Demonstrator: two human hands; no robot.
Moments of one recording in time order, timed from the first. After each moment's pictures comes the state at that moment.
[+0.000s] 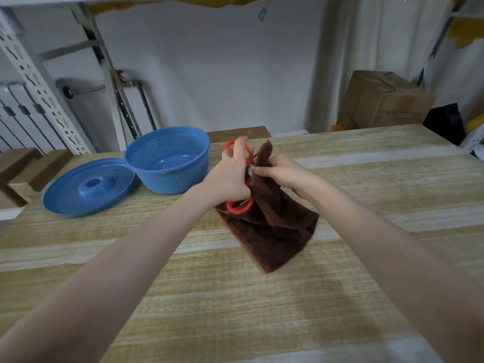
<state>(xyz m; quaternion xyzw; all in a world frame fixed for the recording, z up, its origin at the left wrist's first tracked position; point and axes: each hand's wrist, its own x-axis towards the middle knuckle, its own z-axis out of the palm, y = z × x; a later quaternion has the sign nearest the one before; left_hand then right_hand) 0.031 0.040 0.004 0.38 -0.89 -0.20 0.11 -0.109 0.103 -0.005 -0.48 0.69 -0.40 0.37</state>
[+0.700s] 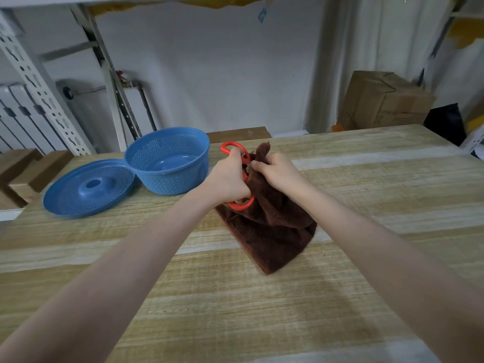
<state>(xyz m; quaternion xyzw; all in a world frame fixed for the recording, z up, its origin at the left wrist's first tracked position) 0.031 0.045 0.008 0.40 -0.88 -0.23 0.12 -0.094 0.096 -0.004 -0.49 0.72 -0.41 0.26</state>
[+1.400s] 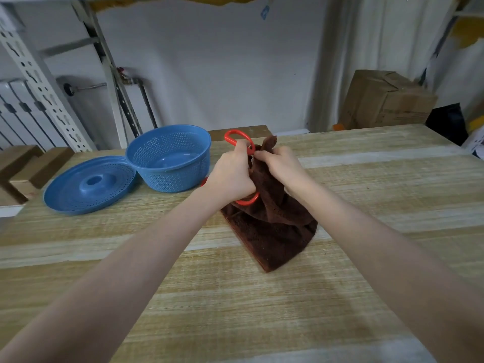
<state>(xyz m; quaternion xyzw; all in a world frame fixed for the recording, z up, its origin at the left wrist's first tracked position) 0.025 0.040 -0.005 0.36 -0.89 -0.15 0.23 -0.090 0.097 0.005 -0.41 0.69 -0.51 0.31</state>
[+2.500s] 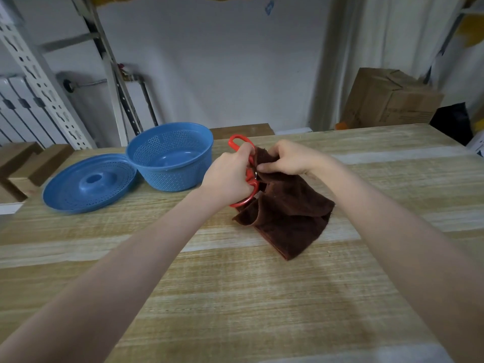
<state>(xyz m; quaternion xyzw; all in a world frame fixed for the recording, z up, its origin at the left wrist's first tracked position) 0.037 0.037 -0.004 0.34 -0.91 -0.10 0.21 -0.116 0.092 0.030 -0.59 0.73 -0.21 0.27</state>
